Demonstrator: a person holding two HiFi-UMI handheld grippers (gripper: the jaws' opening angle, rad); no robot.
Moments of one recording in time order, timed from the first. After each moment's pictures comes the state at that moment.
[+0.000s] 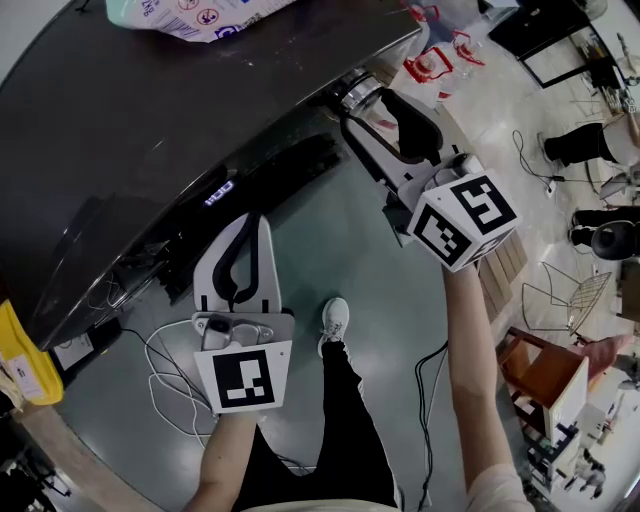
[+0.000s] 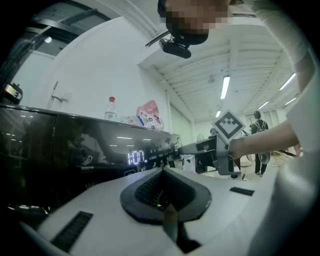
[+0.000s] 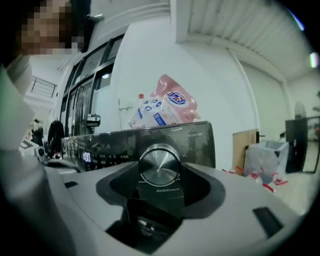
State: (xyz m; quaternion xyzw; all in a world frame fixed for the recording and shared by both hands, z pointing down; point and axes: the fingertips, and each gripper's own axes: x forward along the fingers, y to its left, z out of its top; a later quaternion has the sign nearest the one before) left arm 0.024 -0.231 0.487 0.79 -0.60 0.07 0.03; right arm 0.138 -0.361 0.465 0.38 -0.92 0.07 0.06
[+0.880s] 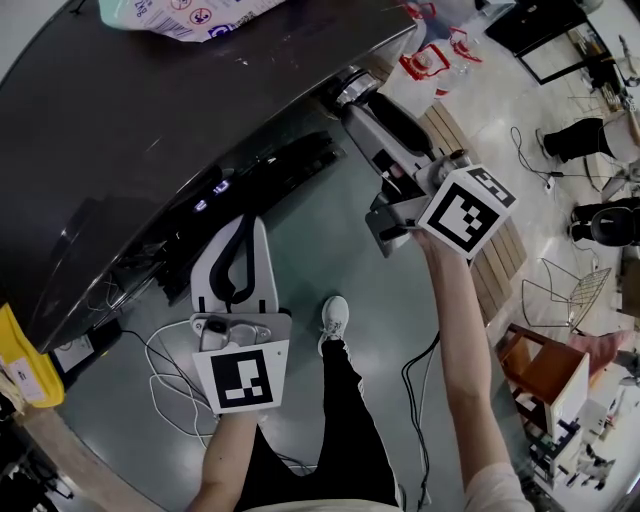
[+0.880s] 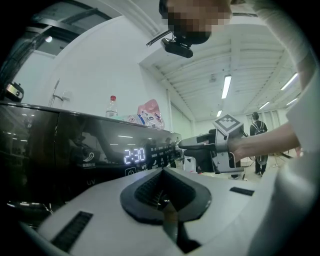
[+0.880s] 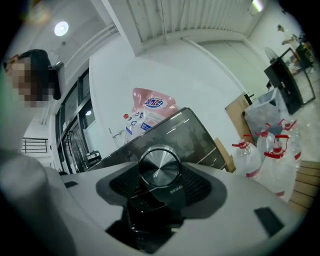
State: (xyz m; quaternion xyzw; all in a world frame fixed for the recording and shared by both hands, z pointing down) left arm 0.024 -0.229 0.490 0.79 -0.61 0.07 0.04; right arm 0.145 -0.365 0.468 0.37 -0.89 0.27 -0.07
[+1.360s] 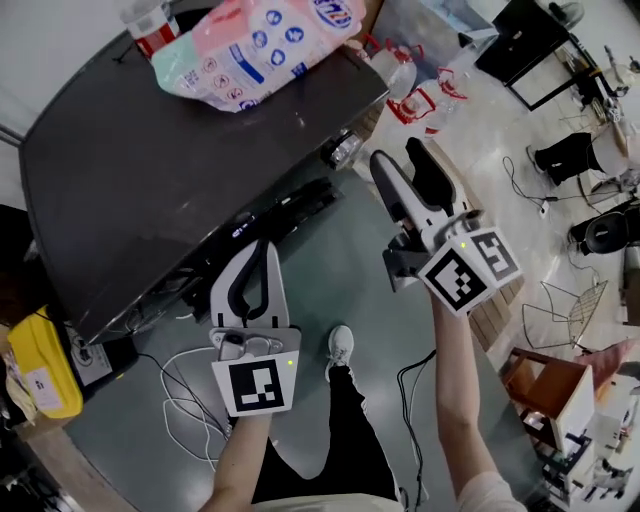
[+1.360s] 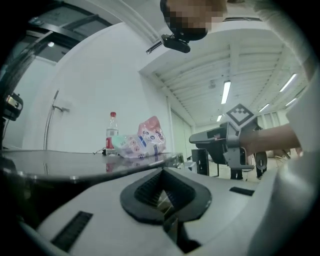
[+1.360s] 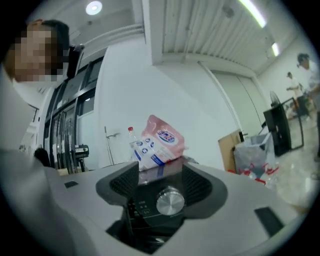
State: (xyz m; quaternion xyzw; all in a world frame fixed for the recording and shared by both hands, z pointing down) left arm 0.020 -0.219 0.417 0.79 -0.61 0.03 0.01; right arm 0.176 -0.327 0.367 0.46 -0.87 0.14 -0.06
